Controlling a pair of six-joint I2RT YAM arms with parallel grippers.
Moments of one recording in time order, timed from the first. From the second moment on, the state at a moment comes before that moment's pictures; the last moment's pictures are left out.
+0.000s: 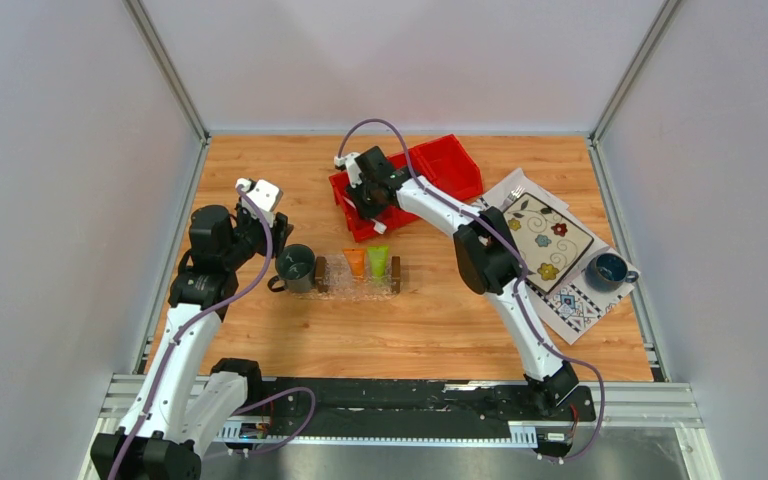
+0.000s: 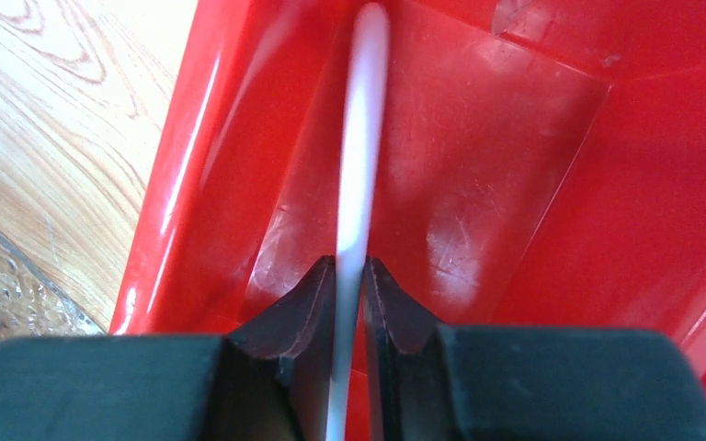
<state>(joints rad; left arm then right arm) -0.08 0.82 0.75 -0.26 0.34 0.26 0.67 2.48 2.17 -0.58 -0.14 -0.06</state>
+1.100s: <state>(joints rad) -0.08 0.84 0.75 -0.26 0.34 0.26 0.64 2.48 2.29 -0.59 -0.15 0.03</state>
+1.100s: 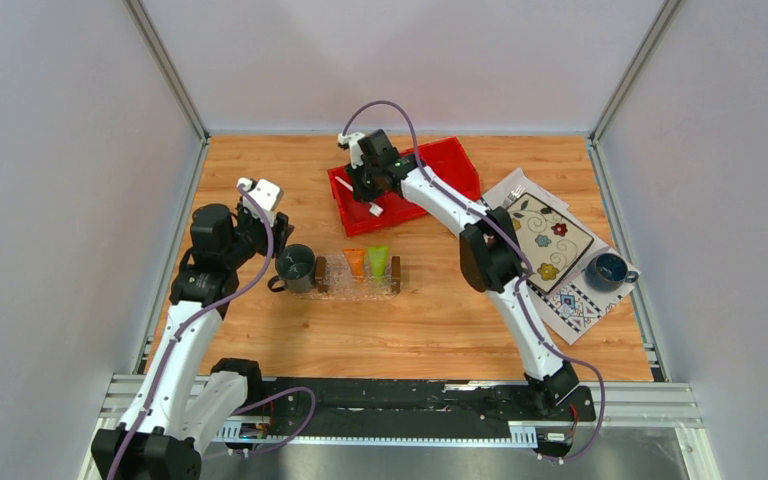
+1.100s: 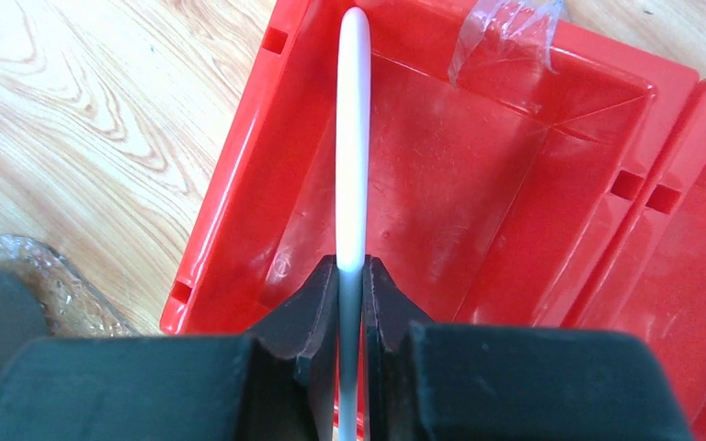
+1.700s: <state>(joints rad) -0.08 0.89 0.75 -0.26 0.36 0.26 0.59 2.57 2.39 -0.54 -0.26 0.13</state>
